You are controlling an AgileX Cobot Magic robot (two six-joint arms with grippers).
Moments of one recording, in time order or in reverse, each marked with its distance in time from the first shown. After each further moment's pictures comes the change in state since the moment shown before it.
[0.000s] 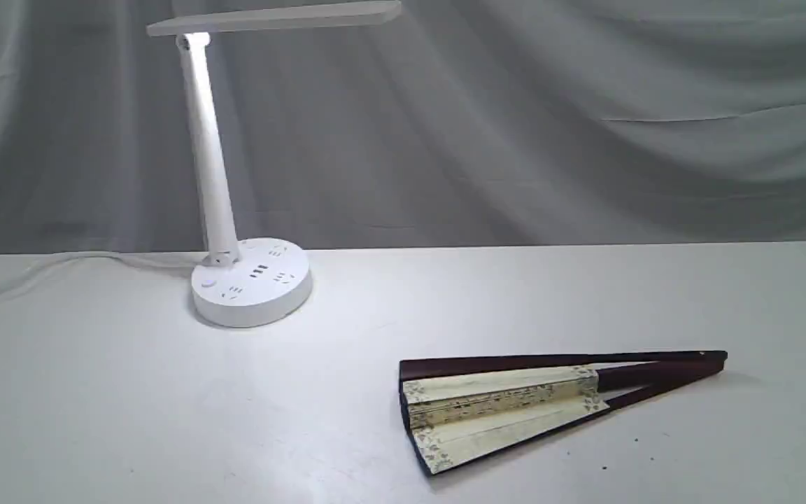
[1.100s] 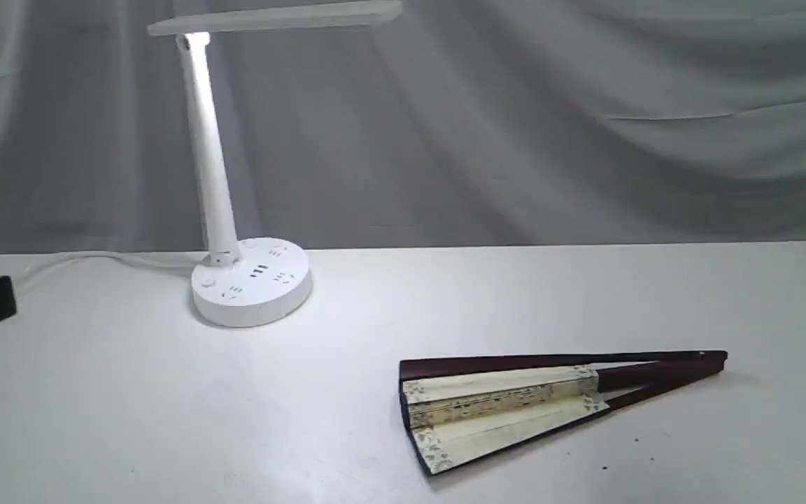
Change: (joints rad) left arm 0.000 0.841 -0.040 -0.043 -0.216 0.000; right arm 0.000 0.749 -0.142 0.098 -0.006 -0.110
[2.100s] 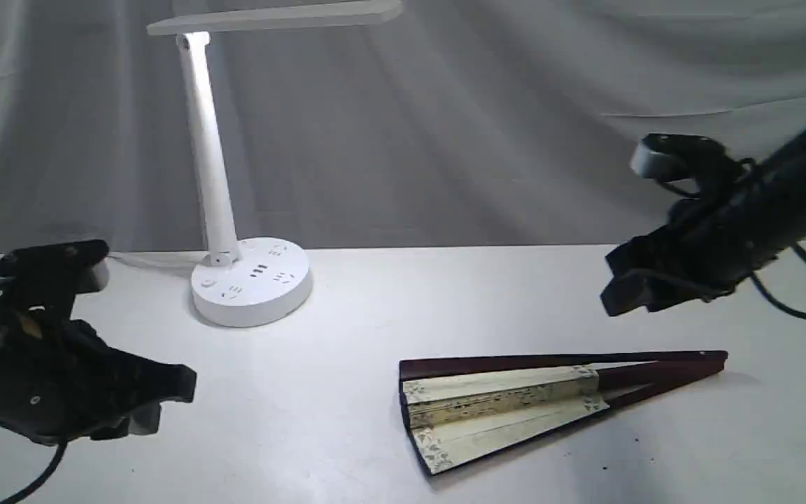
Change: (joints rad) left arm -0.106 0.546 -0.271 -0.192 0.361 0.120; right arm 0.086 0.872 -0.830 0.324 0.561 -0.613
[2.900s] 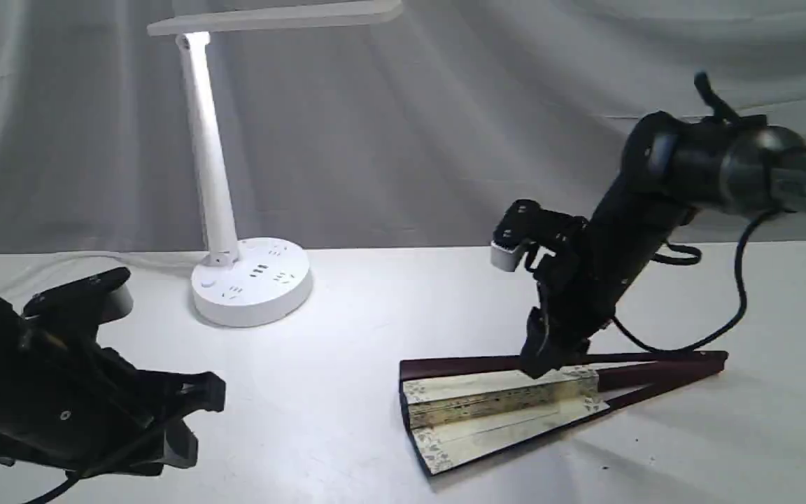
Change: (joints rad) left arm -0.012 0.045 0.000 -0.264 0.080 0.090; right arm 0.186 0.328 -0.363 -0.195 0.188 -0.414
